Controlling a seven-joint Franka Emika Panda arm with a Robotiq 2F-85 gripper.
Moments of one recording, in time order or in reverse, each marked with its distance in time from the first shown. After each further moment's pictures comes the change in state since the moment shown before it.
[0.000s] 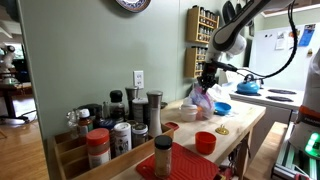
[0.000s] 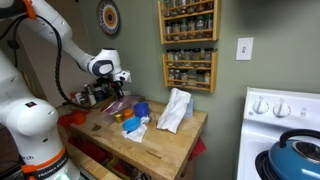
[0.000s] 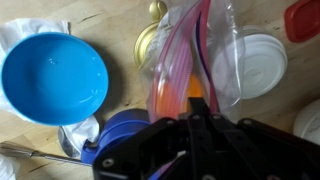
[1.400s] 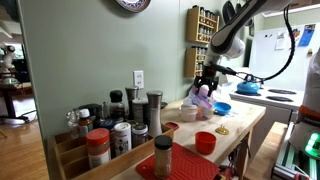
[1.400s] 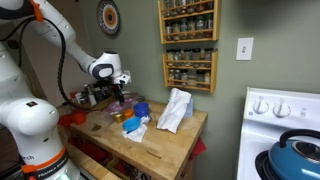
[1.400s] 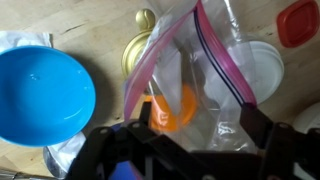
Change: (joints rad) arm 0.021 0.048 -0.002 0.000 0.098 0.034 -0.052
